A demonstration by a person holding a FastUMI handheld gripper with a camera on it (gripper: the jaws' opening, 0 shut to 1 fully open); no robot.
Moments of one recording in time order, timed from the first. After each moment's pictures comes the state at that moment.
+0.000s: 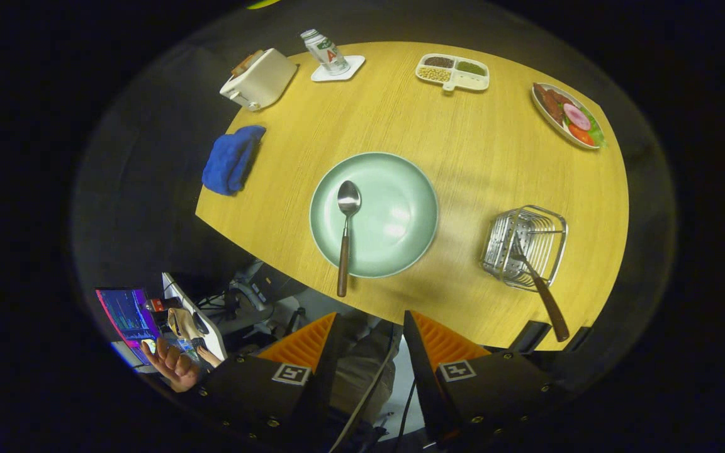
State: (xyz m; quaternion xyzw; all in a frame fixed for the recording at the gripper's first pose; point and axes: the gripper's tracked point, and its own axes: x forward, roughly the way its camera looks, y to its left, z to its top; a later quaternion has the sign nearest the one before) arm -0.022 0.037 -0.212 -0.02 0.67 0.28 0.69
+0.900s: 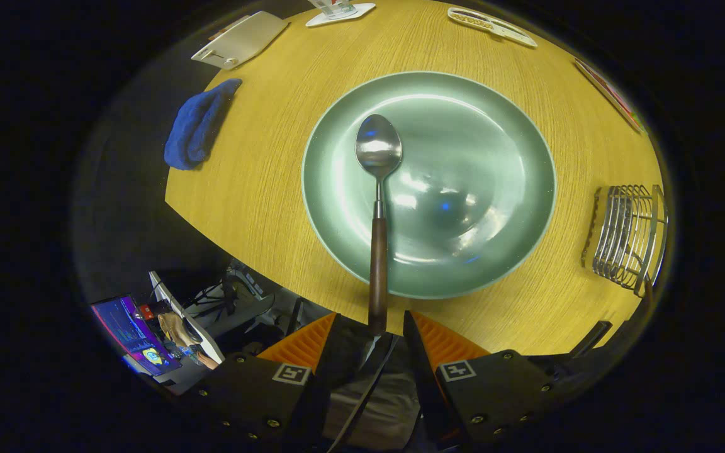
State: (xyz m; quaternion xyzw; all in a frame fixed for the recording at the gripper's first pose) arm -0.048 0.111 -0.328 -0.03 0.72 0.25 0.64
